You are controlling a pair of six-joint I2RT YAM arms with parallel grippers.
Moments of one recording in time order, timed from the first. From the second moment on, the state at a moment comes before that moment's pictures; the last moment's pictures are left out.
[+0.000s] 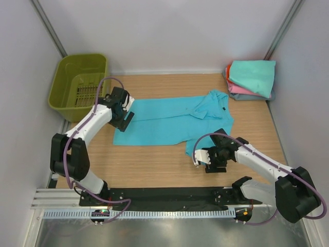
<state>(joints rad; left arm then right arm) -0.29 1.58 1.22 -0.84 -0.26 0.23 0.48 1.10 0.52 -0.75 -0.27 -1.18</state>
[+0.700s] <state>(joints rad) -0.08 1.60 1.17 -0.92 -0.08 0.13 0.49 1.13 0.53 -0.68 -0.23 -1.07</state>
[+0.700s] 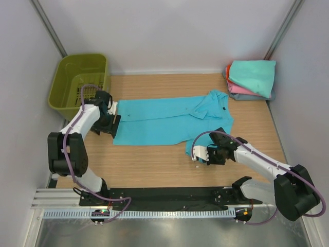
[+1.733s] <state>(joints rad) -0.01 1.92 1.27 -0.99 0.11 0.08 0.49 1.13 0.52 -0.63 -0.18 -1.04</state>
